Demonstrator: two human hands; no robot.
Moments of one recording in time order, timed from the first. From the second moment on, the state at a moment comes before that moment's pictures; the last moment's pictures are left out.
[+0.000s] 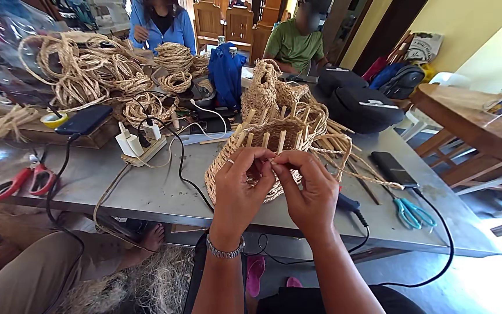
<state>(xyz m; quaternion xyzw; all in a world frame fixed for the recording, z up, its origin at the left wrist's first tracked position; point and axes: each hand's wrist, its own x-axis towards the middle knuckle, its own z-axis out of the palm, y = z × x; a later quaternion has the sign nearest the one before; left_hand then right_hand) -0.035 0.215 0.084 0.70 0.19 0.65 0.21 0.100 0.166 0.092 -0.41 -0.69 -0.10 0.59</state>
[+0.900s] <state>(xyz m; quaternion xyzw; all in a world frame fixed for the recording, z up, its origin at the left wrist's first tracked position) -0.039 0.212 0.085 0.71 0.21 0.63 0.22 0.108 0.163 0.088 -0.39 -0.70 -0.09 0.60</state>
